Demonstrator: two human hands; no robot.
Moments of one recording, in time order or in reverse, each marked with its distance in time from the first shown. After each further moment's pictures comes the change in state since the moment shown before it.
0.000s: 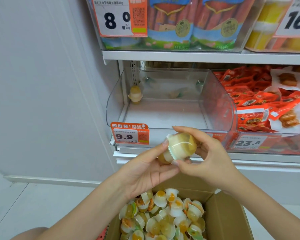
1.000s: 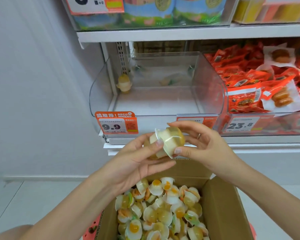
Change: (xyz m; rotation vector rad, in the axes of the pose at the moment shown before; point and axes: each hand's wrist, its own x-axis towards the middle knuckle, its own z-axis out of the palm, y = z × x) left_hand 0.001 -0.014 -0.002 0.126 0.102 0.059; right_hand -0.015 0.015 -0.015 0.294 -0.036 0.182
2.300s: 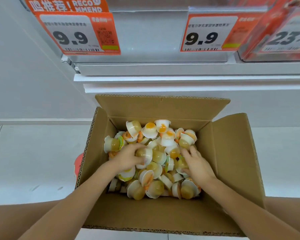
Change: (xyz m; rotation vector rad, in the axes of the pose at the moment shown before) left_hand 0.074 -0.204 -0.198 1.226 0.105 -0.283; right_hand -0.114 0.299 -0.001 -1.271 -0.309 0.562
